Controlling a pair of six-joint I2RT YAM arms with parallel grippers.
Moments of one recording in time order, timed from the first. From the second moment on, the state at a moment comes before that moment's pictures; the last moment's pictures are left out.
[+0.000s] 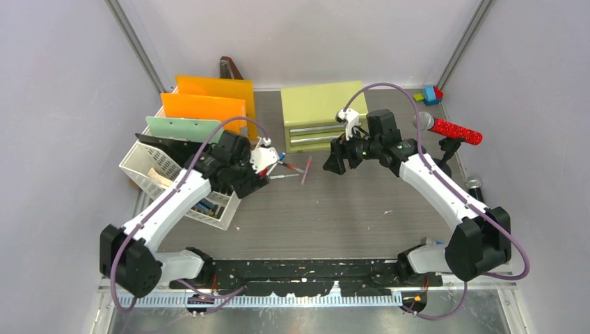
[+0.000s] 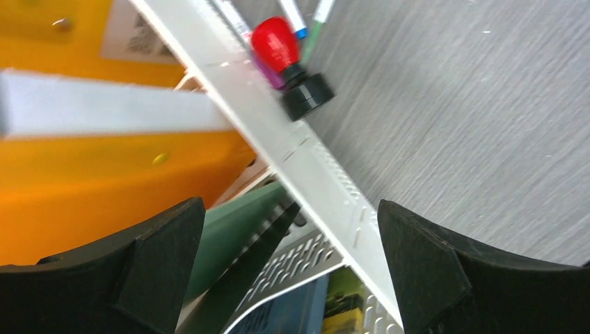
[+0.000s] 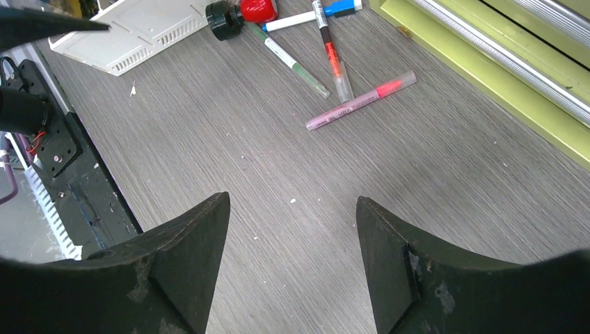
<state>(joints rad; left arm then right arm) -0.48 1.20 1.03 -0.76 0.01 0.66 0.38 1.34 1.08 -0.43 -0.57 -0.09</state>
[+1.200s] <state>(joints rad) -0.41 1.68 1.18 -0.56 -0.24 0.45 0.34 1.28 1.01 -0.43 -0.58 -0.11</state>
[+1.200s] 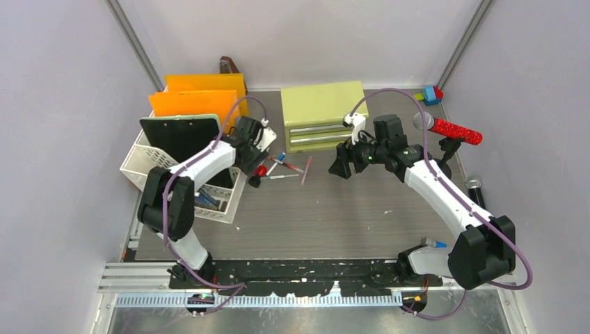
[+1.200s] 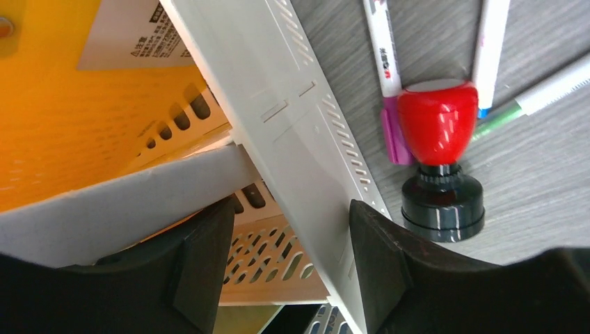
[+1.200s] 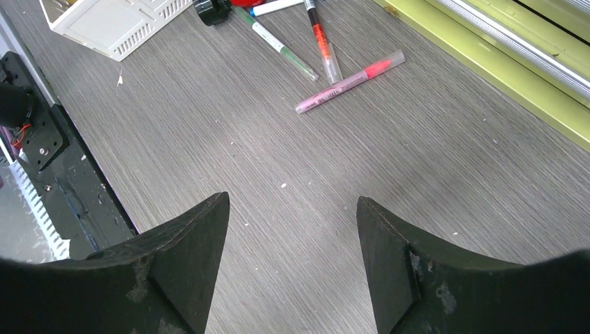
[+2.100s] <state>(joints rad) -0.33 1.79 1.23 -0.44 -0.25 0.57 0.33 1.29 1.00 -0.42 -0.59 -0.11</state>
